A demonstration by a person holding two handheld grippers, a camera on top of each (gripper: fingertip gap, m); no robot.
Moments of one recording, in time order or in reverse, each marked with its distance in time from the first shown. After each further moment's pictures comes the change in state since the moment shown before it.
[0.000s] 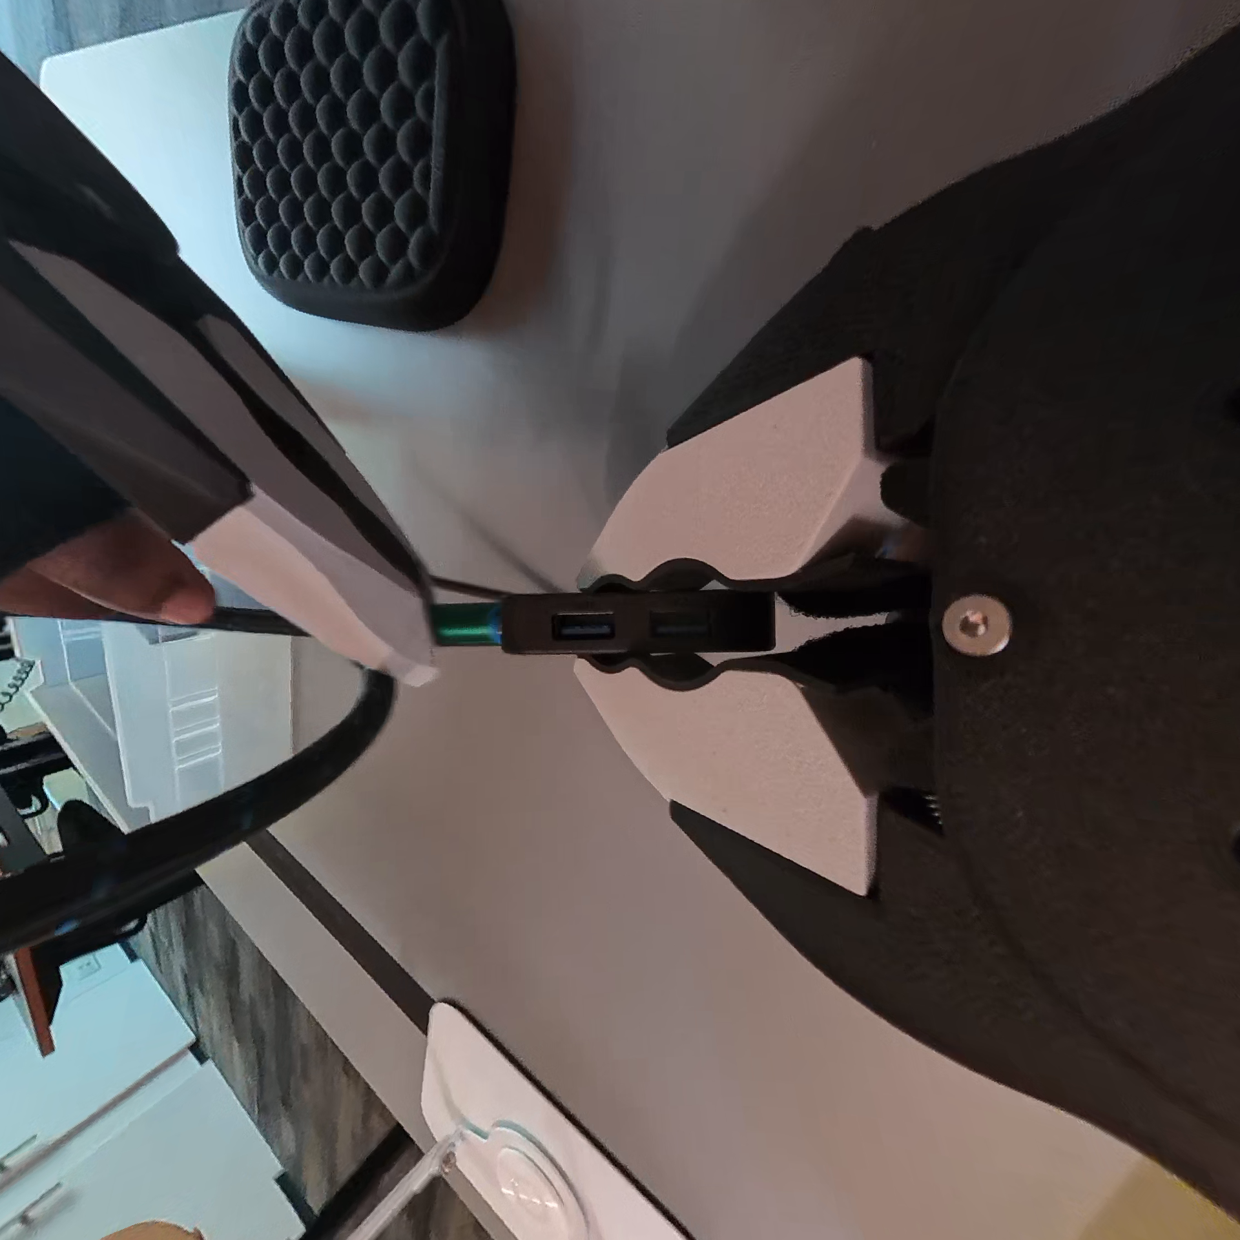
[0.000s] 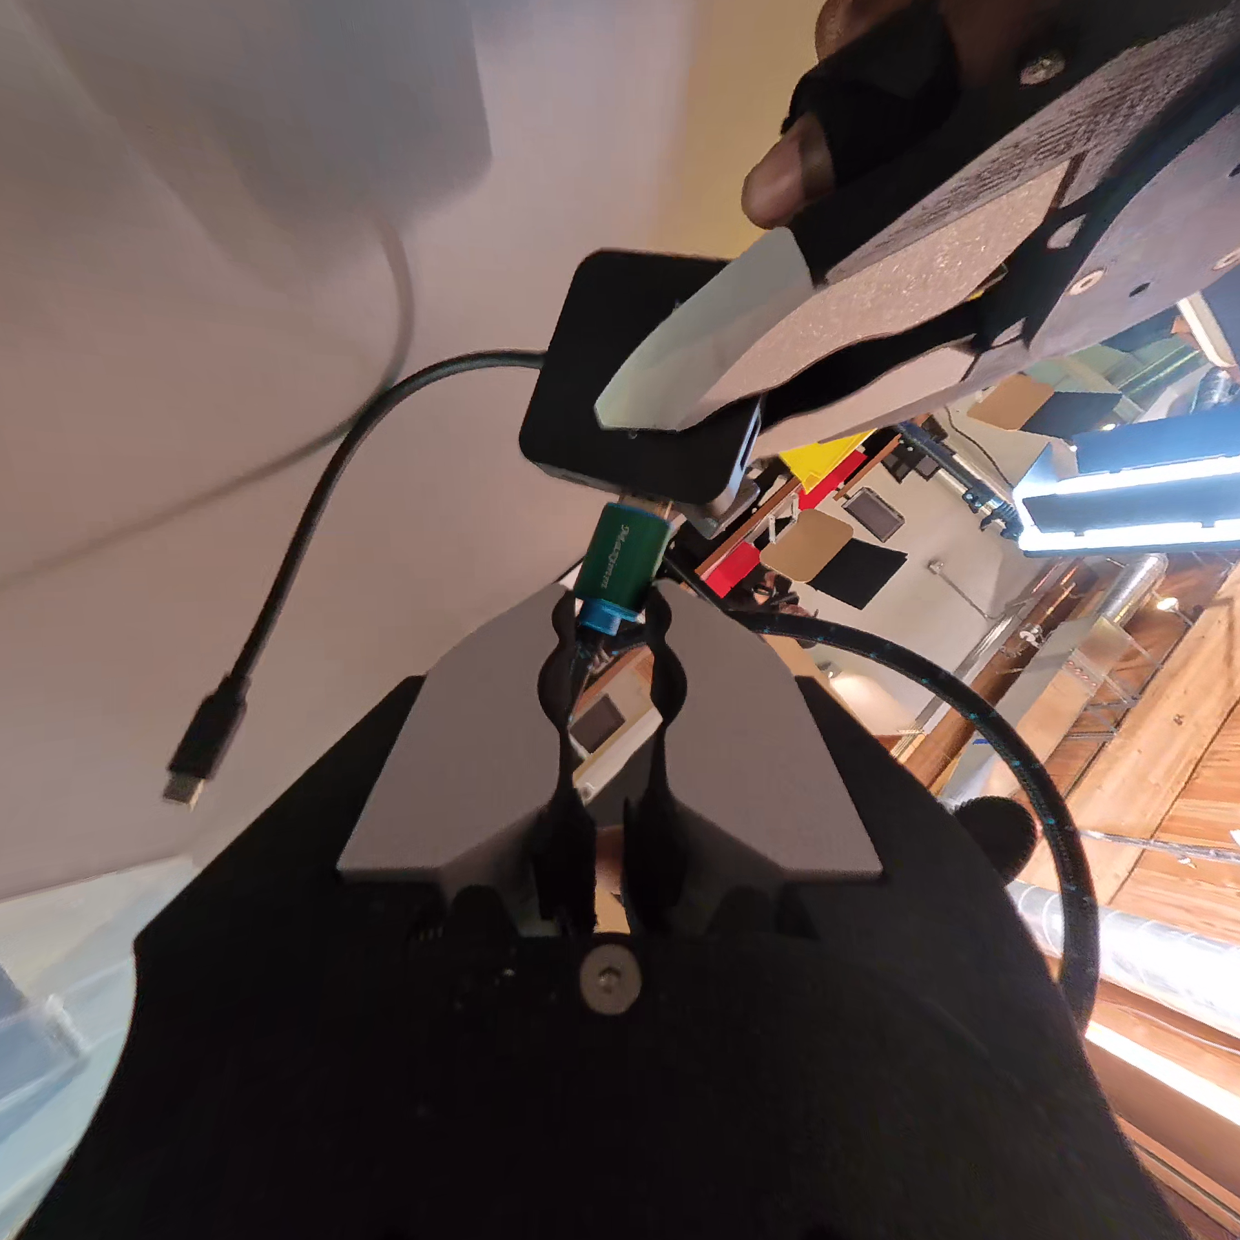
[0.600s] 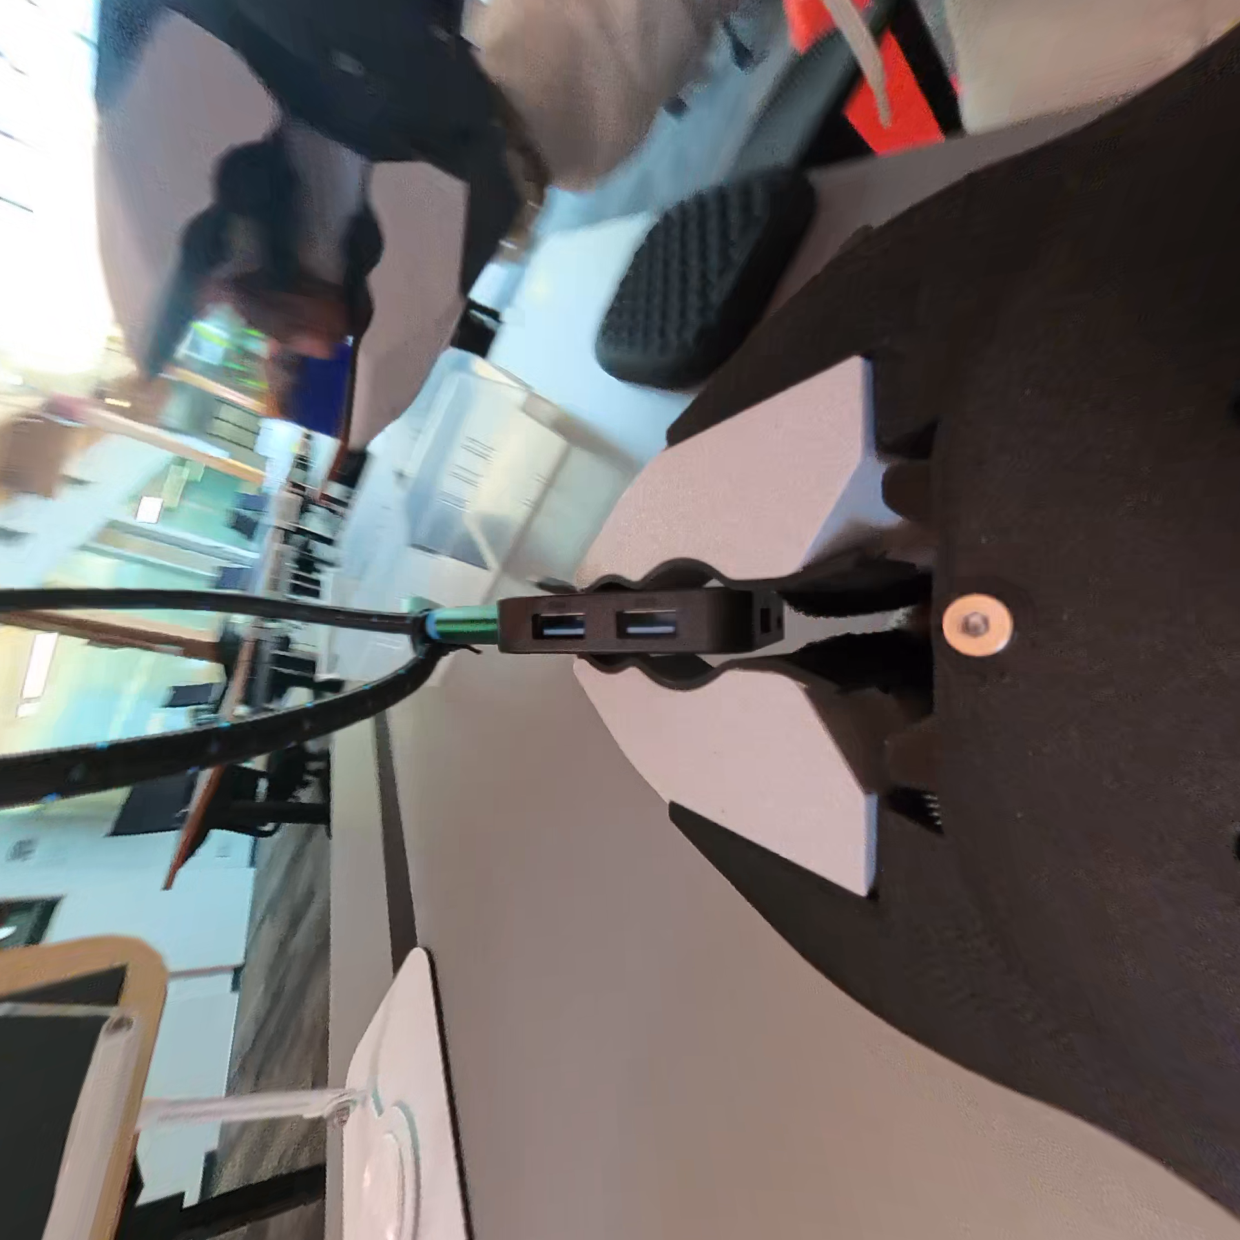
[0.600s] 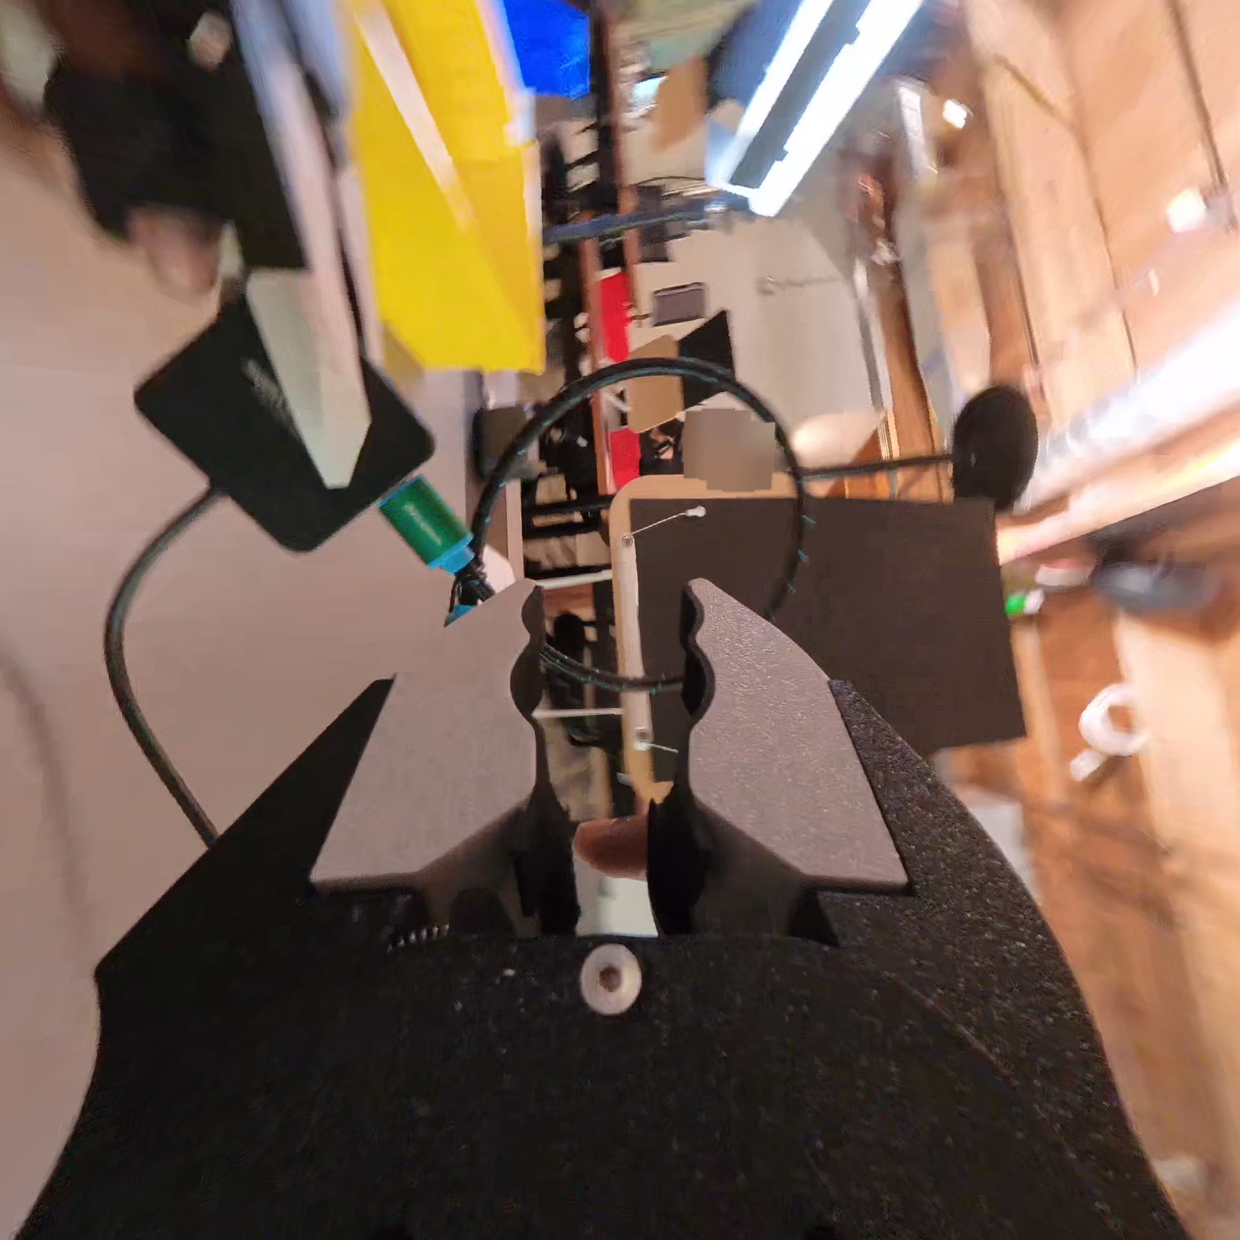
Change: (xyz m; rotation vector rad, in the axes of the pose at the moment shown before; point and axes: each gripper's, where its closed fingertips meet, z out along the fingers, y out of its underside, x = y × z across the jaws) left arm -0.042 -0.015 -0.024 0.329 -0.014 -0.481; right arm 0.071 0.051 -0.036 -0.076 0.484 0.780
